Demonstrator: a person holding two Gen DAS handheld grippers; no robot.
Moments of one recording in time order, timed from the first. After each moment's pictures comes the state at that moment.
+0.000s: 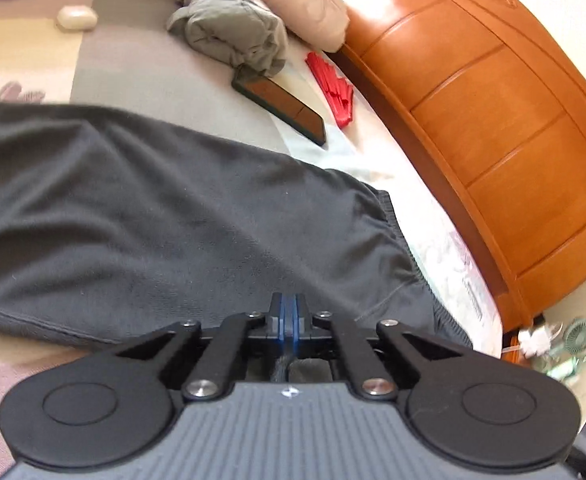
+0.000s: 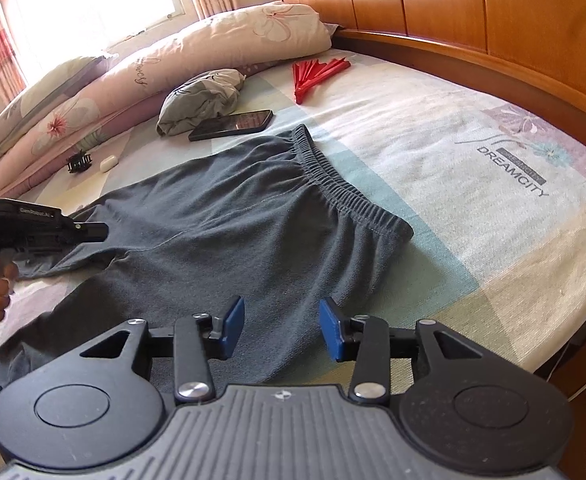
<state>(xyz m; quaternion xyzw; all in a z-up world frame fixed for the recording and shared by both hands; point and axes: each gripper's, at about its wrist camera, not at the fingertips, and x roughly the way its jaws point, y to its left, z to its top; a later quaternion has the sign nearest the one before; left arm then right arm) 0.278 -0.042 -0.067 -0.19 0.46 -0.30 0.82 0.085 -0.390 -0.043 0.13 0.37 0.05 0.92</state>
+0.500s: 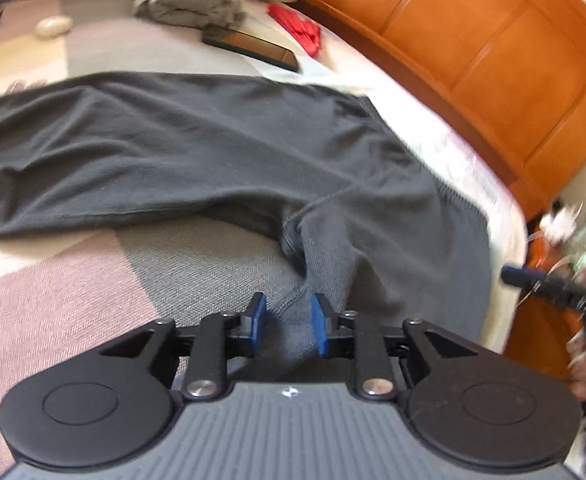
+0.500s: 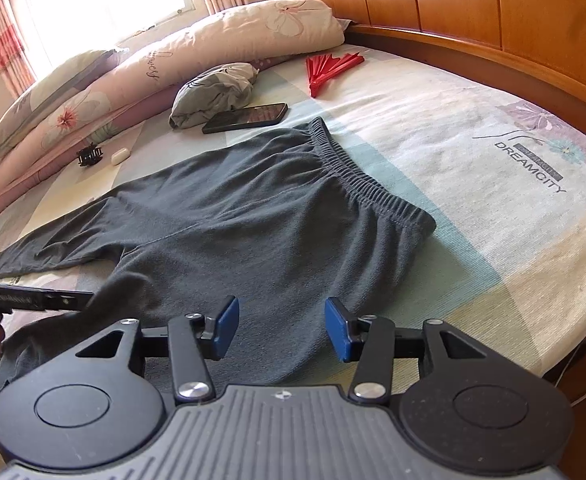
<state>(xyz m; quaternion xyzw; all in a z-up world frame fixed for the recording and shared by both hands) 0.206 -0.050 -0.080 -0.03 0.46 -0.32 0.83 0.086 -0.378 -0.047 0.12 0.37 0.07 0.92</state>
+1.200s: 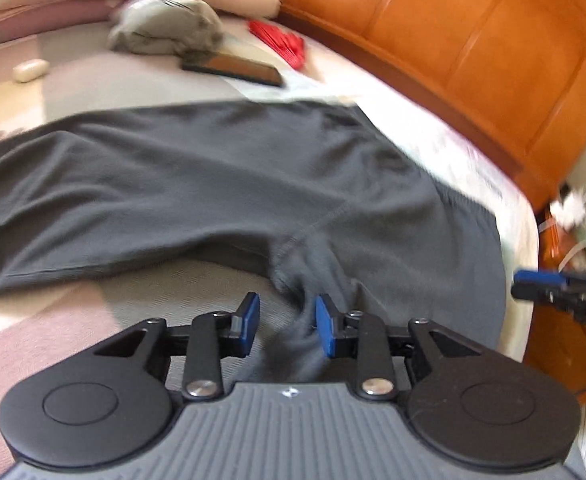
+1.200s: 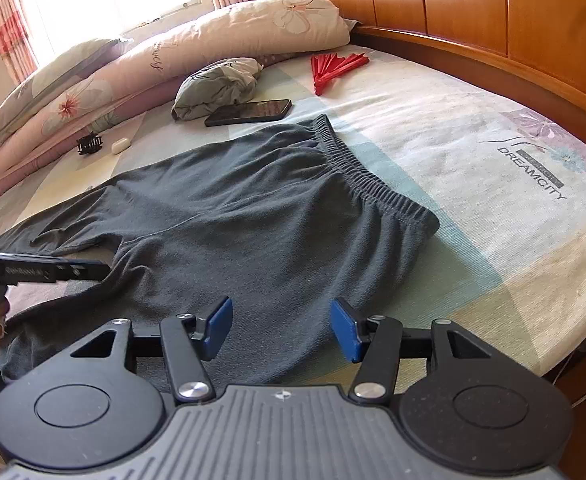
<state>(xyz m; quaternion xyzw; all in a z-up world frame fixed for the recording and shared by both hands) 0.211 -0.056 -0.072 -0.03 0.42 -0.32 0.85 0.083 -0.372 -0.050 0.11 0.37 0.06 0.92</state>
